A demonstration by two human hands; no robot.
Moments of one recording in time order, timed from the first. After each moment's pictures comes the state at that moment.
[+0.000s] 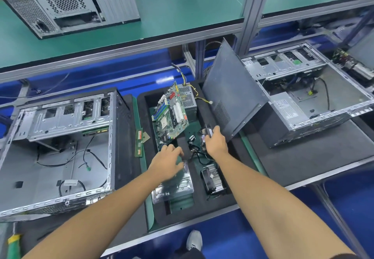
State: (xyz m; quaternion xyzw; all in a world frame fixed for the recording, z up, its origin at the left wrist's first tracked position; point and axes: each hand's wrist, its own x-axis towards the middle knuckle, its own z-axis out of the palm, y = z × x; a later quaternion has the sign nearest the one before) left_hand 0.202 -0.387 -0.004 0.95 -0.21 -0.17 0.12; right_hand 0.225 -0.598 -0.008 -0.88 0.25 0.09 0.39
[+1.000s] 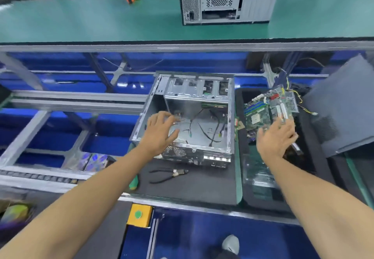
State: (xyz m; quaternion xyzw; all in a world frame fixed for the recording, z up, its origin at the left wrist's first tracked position) left_hand 0.115 -0.025 0.076 0.98 -0.09 0.13 0.13; right_hand 0.197 -0.397 0.025 -0.97 0.18 -0.12 0.14
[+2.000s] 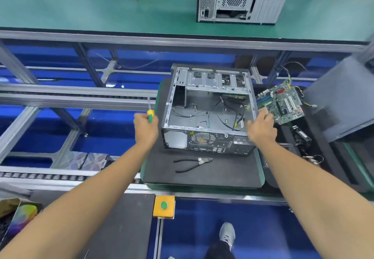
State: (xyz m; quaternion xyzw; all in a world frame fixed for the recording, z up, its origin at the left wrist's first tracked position) left_hand 0.068 0.092 0.066 0.79 0.29 0.15 0.52; right_hand 0.136 -0.269 0.061 -0.98 0.13 -0.01 0.14
